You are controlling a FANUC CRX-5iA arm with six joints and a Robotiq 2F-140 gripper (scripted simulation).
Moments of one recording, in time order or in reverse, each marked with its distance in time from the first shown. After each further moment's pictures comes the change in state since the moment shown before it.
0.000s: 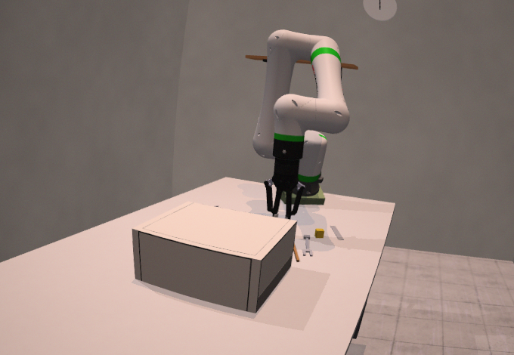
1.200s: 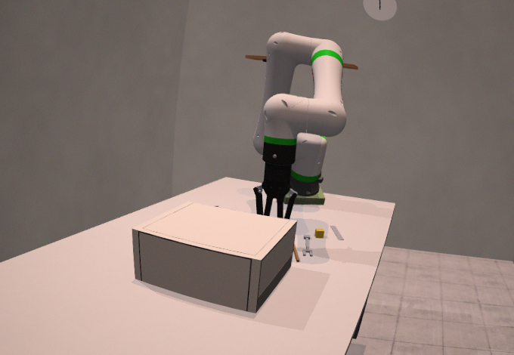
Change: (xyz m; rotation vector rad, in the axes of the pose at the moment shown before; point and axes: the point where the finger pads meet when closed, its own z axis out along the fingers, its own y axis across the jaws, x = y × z) arm 0.101 0.000 0.000 0.000 0.000 0.000
